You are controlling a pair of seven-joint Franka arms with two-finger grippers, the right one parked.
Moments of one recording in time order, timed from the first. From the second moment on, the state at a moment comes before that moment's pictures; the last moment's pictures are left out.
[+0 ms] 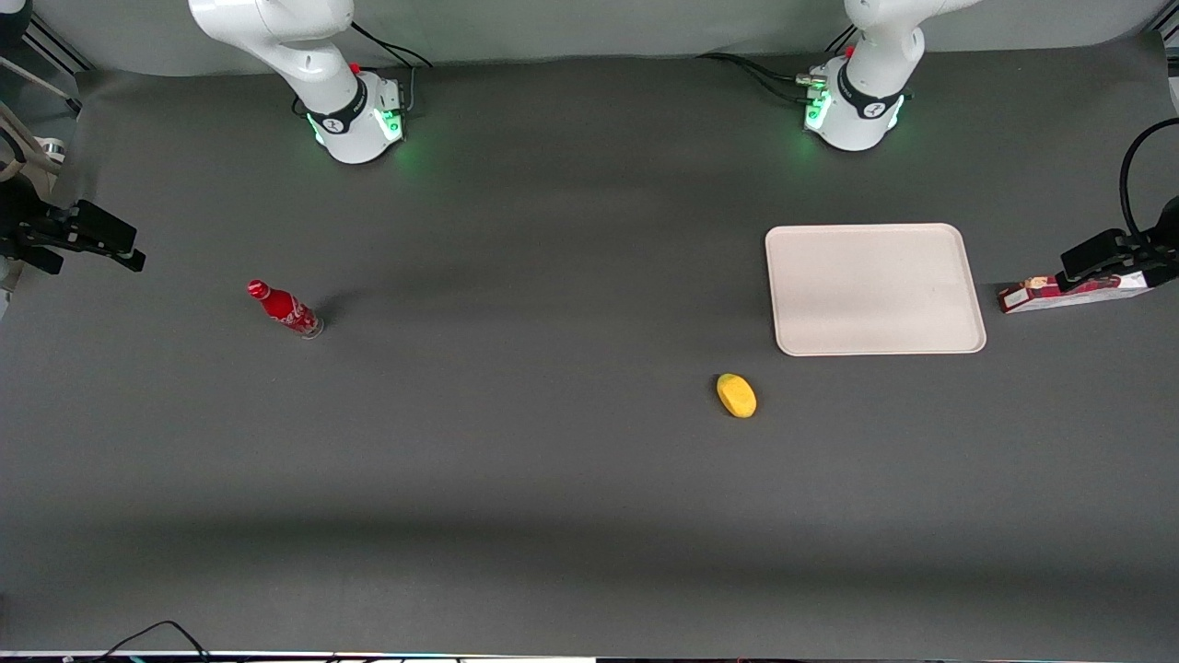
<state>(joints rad) 0.29 0.04 -0.24 -1.57 0.02 1.60 0.02</state>
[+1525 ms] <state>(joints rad) 0.32 0.12 0.23 -2.00 0.13 1.97 1.54</state>
